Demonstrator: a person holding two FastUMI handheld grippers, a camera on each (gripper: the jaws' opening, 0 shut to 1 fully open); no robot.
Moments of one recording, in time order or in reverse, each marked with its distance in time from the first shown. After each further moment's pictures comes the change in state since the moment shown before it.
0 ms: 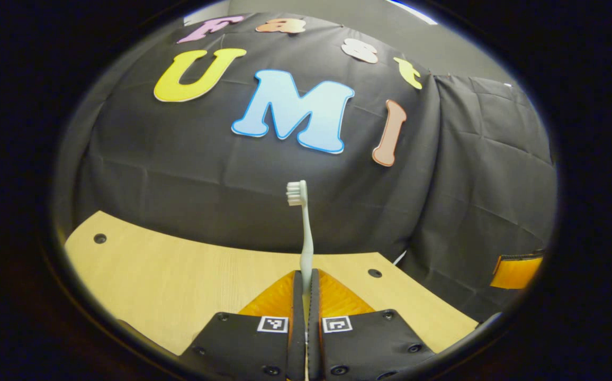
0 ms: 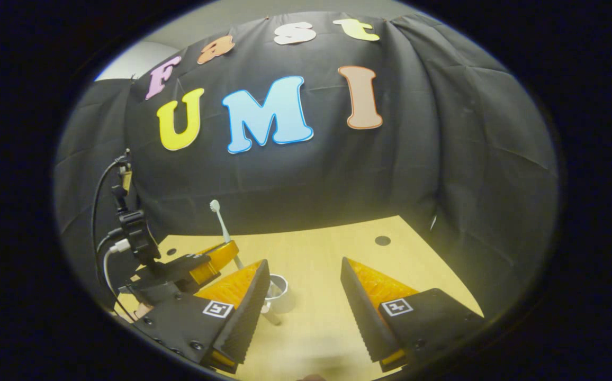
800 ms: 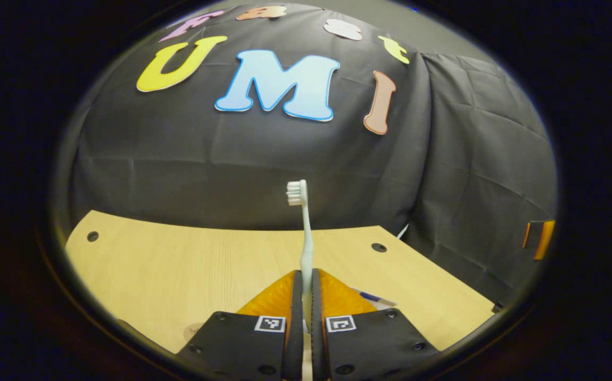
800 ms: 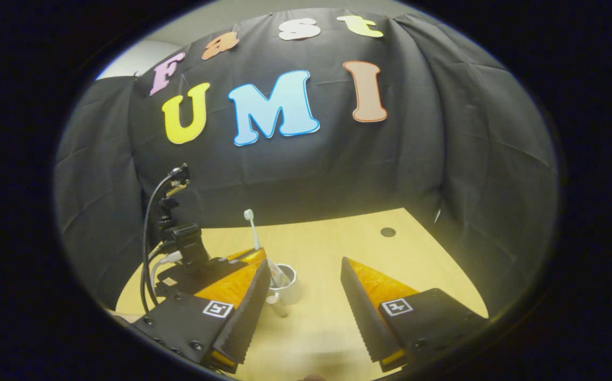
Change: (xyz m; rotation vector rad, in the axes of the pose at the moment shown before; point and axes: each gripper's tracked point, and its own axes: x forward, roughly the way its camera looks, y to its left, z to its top) left arm 0.021 -0.003 -0.061 0.088 0.113 -0.012; right arm -0.010 0.014 -0.012 -0.004 0.033 0.024
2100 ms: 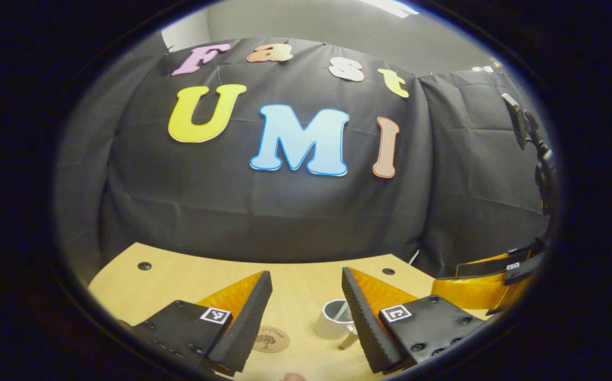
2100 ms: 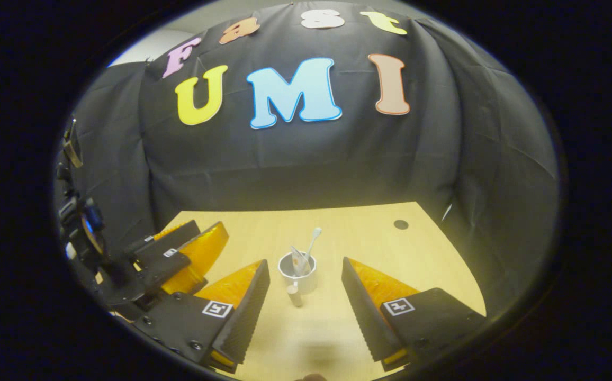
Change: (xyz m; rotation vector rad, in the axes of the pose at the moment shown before) left arm -0.156 0.026 0.082 0.056 -0.229 0.109; right arm 0.011 0.045 -0.017 -0.073 0.102 0.035
